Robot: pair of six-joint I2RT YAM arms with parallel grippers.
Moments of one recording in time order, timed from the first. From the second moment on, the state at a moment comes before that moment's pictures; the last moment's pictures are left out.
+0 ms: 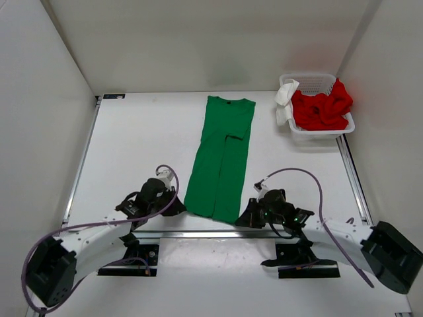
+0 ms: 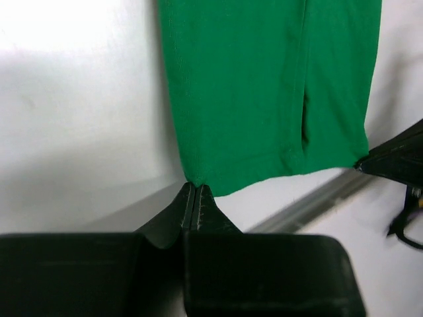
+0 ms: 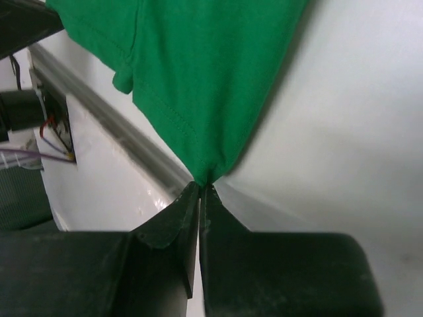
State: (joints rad) left arm -0.62 0.92 0.27 -0.10 0.16 -0.66; right arm 0.78 0.99 0.12 0.22 -0.34 0.93
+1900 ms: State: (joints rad) left arm -0.29 2.01 1.29 -0.02 0.22 -0.68; right arm 0.09 1.84 1.05 0.04 -0.53 0.52
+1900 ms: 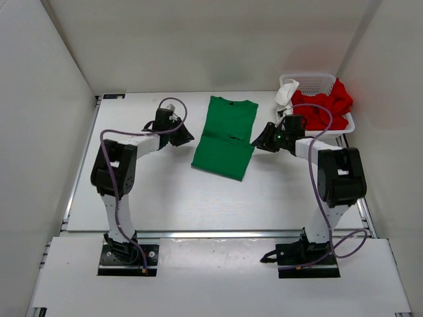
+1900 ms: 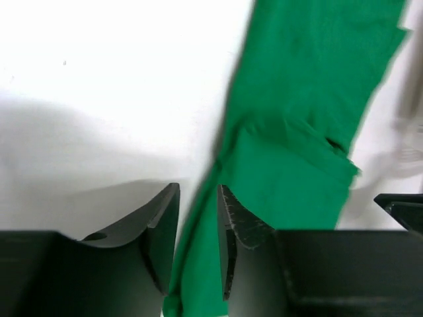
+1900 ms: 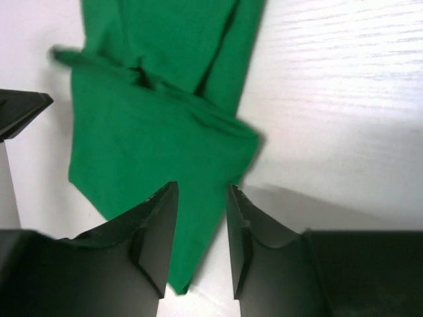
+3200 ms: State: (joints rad) left arm -0.42 1.03 0.33 0.20 0.20 -0.78; right arm 0.35 1.08 0.43 -0.05 -0.44 0.43
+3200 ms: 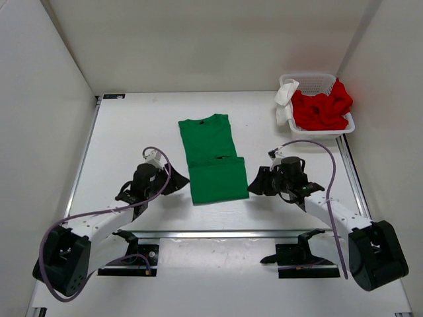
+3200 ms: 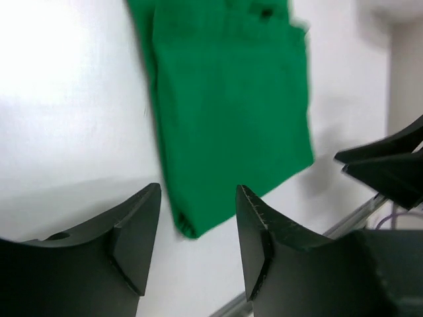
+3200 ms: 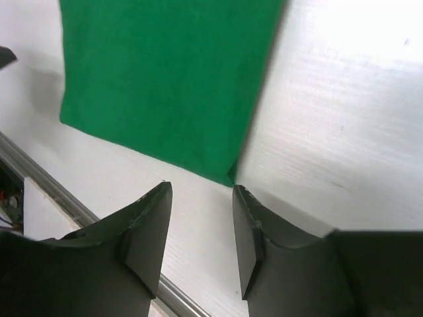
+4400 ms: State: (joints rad) left arm -0.71 0.97 0.25 -0.08 0.15 -0.76; right arm 0.62 0.84 0.10 0.03 -0.43 0.67
